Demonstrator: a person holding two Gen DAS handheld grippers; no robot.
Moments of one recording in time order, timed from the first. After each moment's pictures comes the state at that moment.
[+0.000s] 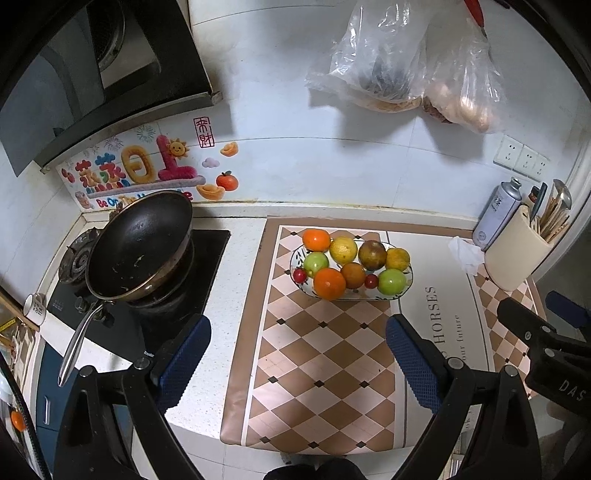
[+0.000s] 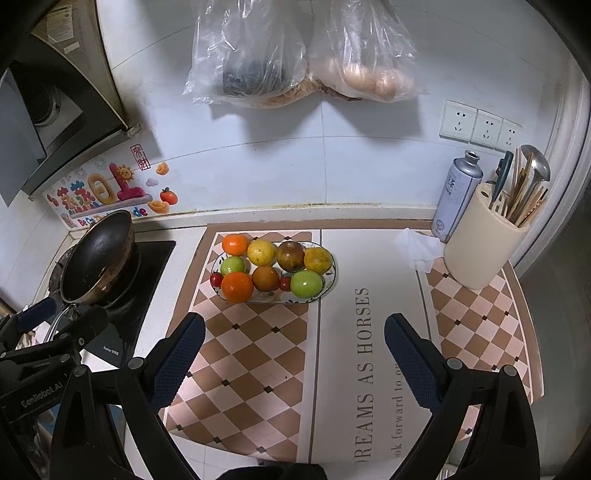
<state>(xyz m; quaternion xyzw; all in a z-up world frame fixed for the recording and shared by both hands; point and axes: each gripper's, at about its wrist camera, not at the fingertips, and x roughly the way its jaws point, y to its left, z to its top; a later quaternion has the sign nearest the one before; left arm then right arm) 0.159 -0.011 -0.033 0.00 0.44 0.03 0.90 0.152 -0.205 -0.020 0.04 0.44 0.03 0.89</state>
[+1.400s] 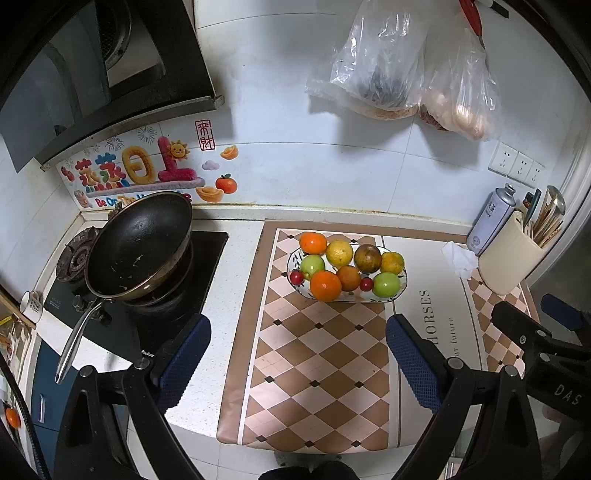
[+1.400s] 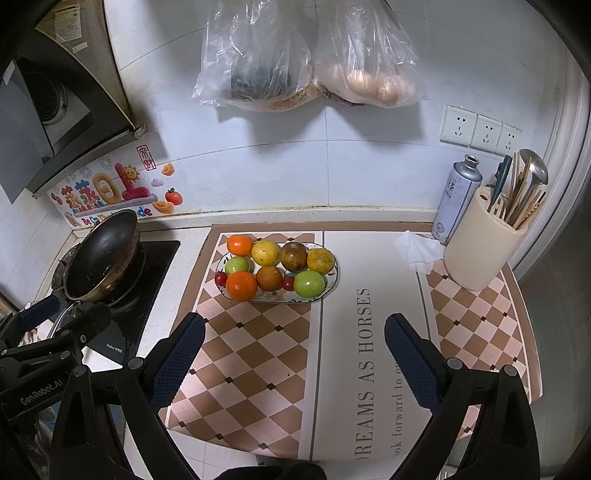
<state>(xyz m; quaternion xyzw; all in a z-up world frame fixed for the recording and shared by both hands) 0.151 -0.015 -0.029 -0.01 0.43 0.03 0.90 0.143 -0.203 -0.013 0.04 0.44 0.04 0.90</state>
